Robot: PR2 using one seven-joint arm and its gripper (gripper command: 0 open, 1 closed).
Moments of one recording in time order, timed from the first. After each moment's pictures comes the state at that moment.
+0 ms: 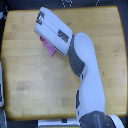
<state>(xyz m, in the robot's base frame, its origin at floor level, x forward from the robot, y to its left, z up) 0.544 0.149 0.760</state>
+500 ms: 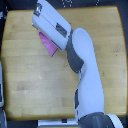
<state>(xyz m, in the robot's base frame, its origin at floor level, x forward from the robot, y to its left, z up) 0.563 0.160 0.799</state>
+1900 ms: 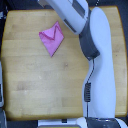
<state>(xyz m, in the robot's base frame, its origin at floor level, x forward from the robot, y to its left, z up) 0.584 0.073 0.995</state>
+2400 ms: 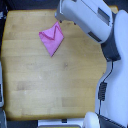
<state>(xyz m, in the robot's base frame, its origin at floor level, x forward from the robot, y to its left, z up) 0.511 -0.046 1.017</state>
